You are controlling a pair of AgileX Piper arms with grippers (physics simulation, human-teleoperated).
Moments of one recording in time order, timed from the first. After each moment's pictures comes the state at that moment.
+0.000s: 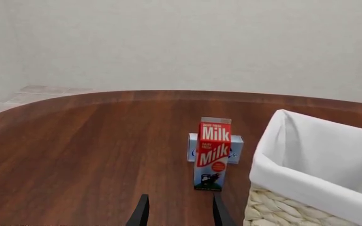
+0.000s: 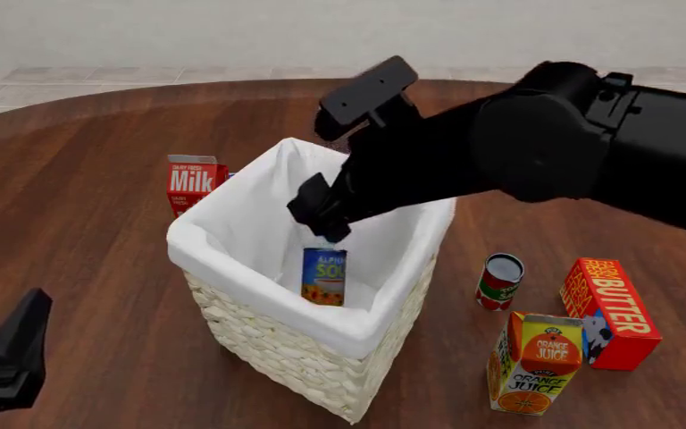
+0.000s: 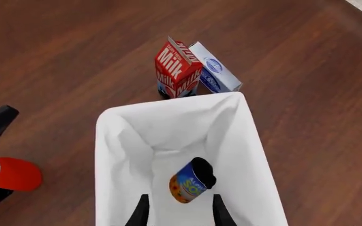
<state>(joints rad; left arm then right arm) 0.00 0.08 0.00 -0.06 -0.06 0.82 1.46 -1.27 0.56 -0.06</state>
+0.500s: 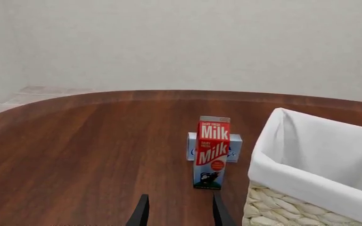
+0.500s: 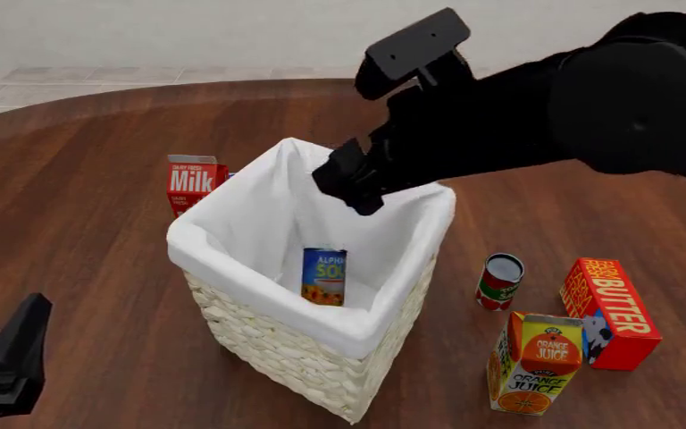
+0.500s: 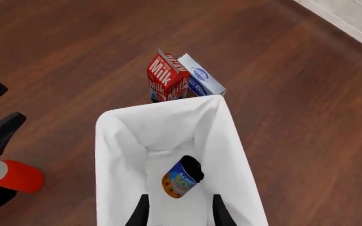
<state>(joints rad) -0.01 0.04 0.00 -0.02 -0.05 0.79 1.36 -1.28 0.62 -0.07</state>
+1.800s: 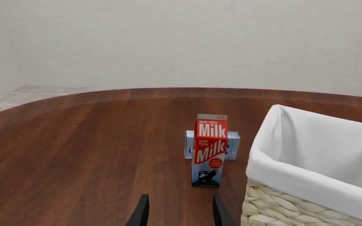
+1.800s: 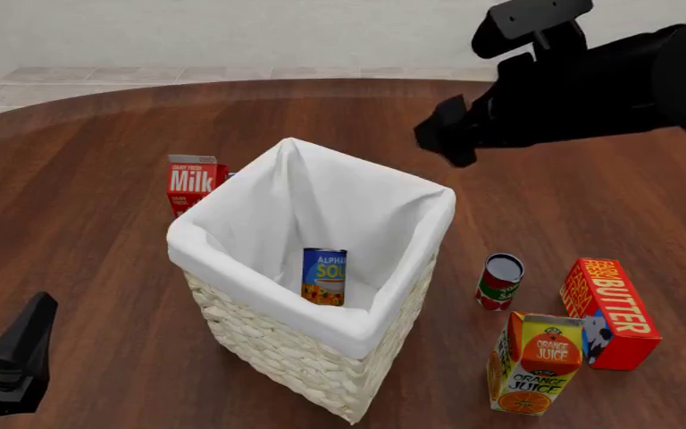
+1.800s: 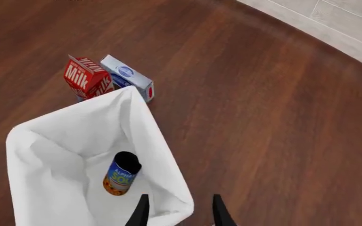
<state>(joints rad) -0.02 0.07 0.00 -0.04 -0.04 0.52 1.28 -1.24 0.63 -0.09</state>
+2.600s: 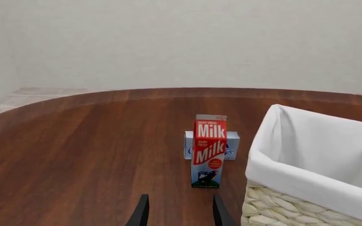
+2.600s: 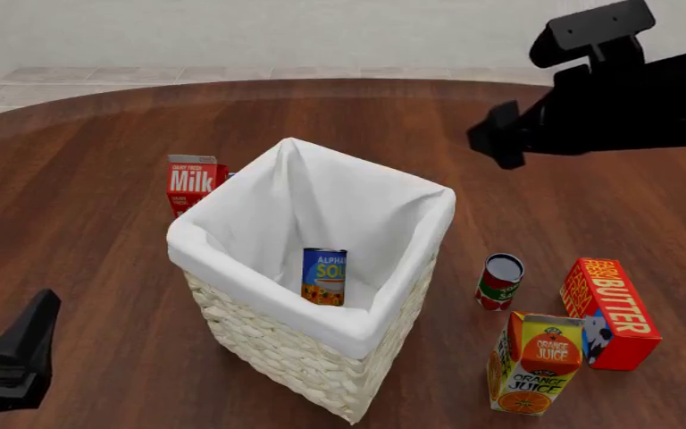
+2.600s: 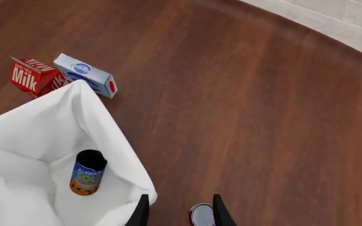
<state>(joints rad) -0.03 0.11 0.00 -0.08 -0.03 0.37 1.22 -1.15 0.62 -0.08</state>
